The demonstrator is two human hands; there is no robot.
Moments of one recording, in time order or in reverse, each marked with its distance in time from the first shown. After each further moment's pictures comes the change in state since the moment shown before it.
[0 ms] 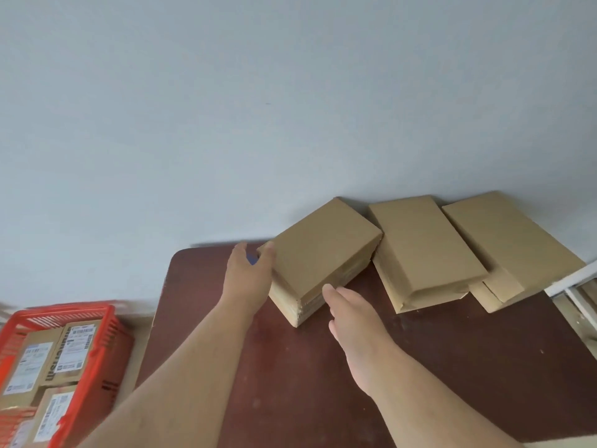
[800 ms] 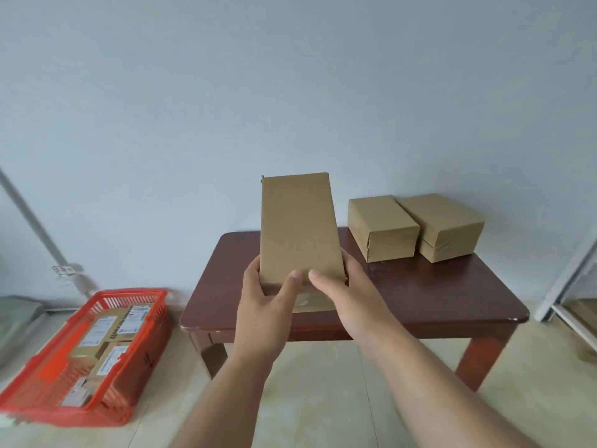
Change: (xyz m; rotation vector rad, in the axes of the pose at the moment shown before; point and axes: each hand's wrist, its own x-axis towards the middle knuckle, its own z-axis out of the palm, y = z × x) left_hand -0.355 -0.113 -0.012 -0.321 0.085 0.464; right_hand -0.245 0.127 -0.069 -0.111 -0.228 -0.682
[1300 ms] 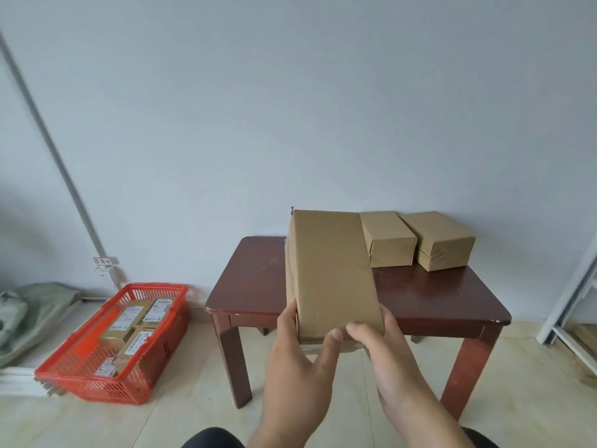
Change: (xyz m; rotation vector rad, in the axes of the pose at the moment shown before) left_hand -0.141 -0.021 -0.003 0.220 0.030 0.202; right_hand -0.121 0.036 -0.014 0.189 0.101 0.023
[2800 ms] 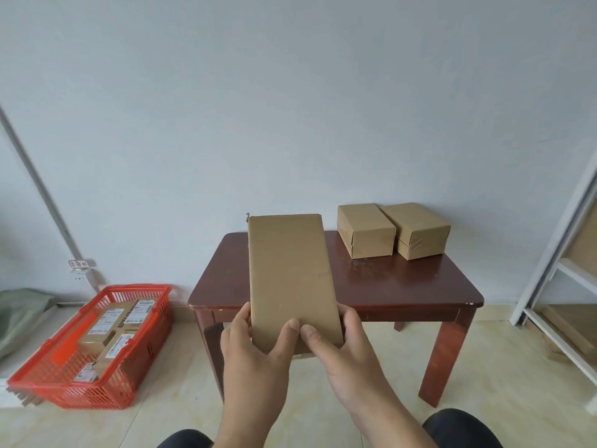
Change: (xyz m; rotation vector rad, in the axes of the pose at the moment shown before) left_hand -0.001 -0.012 -0.020 -0.055 0.130 -0.088; right_hand -0.025 0.015 0.017 -0.087 -0.029 -0.024
